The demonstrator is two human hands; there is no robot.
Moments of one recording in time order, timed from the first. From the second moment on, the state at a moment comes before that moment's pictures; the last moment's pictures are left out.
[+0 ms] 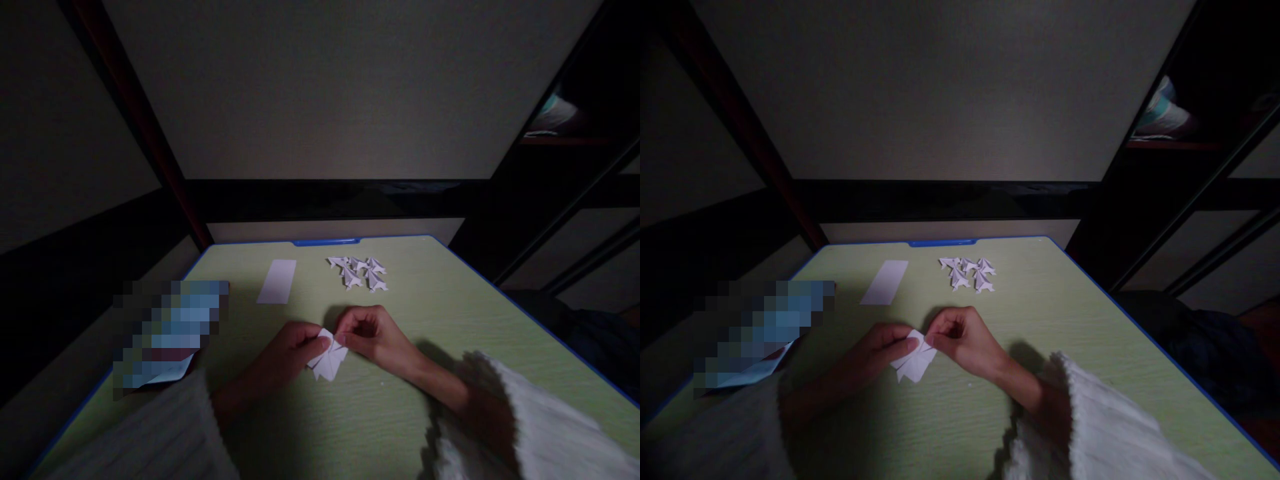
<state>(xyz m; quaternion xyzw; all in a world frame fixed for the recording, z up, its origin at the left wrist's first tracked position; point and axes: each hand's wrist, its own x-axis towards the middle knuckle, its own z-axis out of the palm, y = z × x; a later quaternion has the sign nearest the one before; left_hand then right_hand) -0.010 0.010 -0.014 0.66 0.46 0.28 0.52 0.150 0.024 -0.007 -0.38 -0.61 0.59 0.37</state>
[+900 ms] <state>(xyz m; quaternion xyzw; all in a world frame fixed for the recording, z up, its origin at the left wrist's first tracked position) -0.006 0.009 -0.010 0.66 0.47 0.28 0.53 0.149 0.018 -0.014 -0.39 -0.66 0.50 0.41</state>
